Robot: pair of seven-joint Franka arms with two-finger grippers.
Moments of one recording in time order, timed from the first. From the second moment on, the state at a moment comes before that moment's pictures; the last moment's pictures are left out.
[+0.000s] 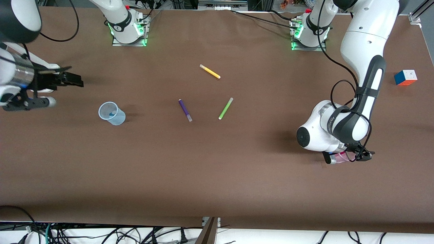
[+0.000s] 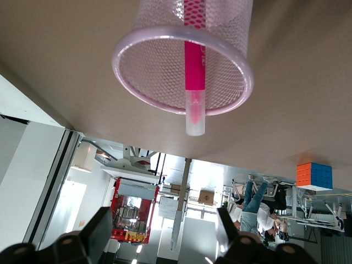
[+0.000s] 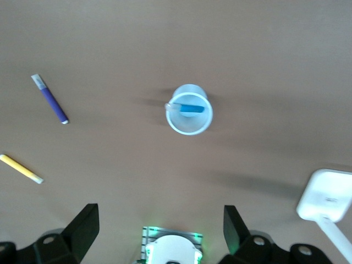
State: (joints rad) left arm -0.08 0.75 -0.18 -1.48 1.18 1.57 0.63; right arm 0.14 0.14 -0.11 -1.50 0.03 1.38 -0.08
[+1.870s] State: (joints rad) left arm 0.00 0.42 -0.19 -1.11 0.25 1.47 -0.08; right arm 0.01 0.01 -0.03 -1.52 -0.06 1.32 0.07
